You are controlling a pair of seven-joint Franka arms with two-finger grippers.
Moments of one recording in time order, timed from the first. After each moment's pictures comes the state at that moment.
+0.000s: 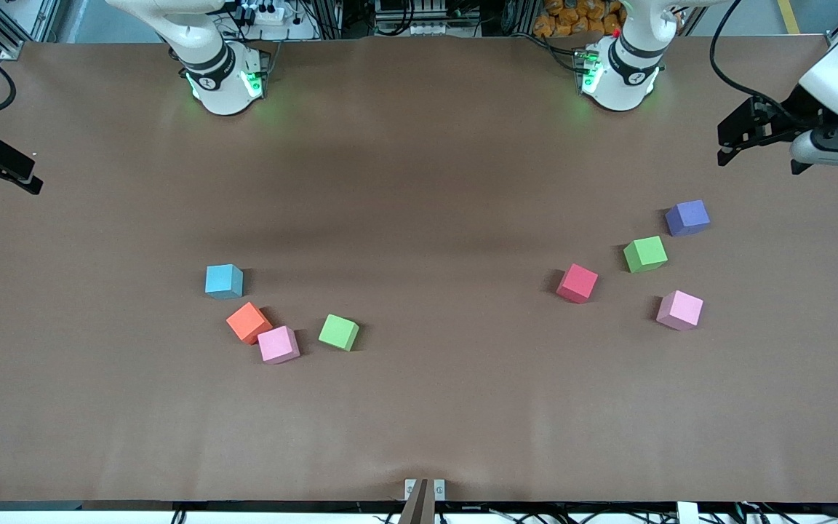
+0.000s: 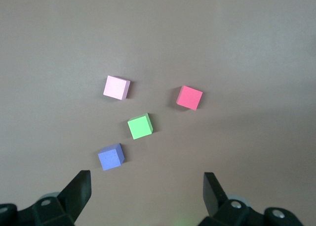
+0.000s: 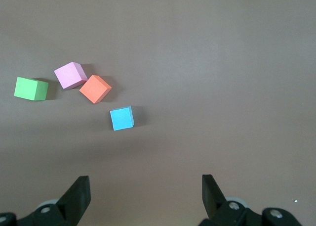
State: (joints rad) left arm -0.03 0.00 -0.15 -1.47 0.01 1.47 -0.02; right arm -0.04 0.00 -0.01 -1.49 -0.01 1.51 0.05
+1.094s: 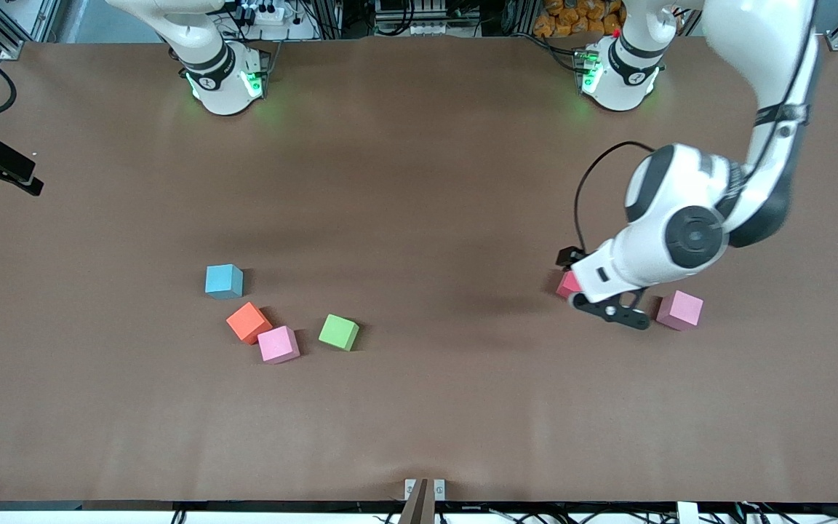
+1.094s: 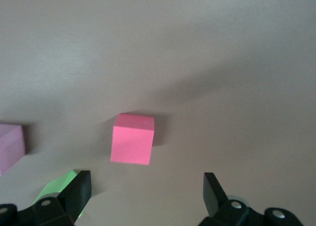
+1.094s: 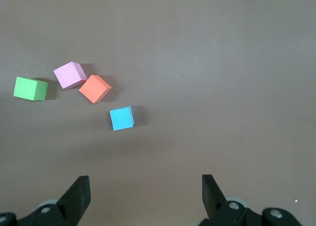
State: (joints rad) left arm -0.17 0.44 -0.20 -1.67 0.01 1.95 0.00; right arm -0.04 0.00 -0.01 -1.49 -0.01 1.51 0.05
